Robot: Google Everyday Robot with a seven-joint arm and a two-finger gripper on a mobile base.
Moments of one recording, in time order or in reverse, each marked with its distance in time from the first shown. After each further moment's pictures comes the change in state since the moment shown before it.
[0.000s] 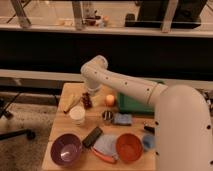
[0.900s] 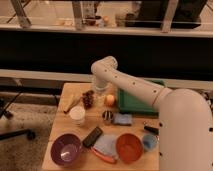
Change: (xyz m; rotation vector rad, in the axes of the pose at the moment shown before) arm 0.029 0.011 0.008 -0.026 -0.072 0.069
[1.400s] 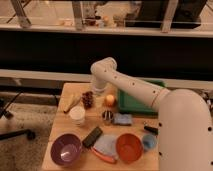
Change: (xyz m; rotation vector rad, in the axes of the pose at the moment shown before) arm -0.018 0.005 0.006 -0.023 -0.052 -0.015
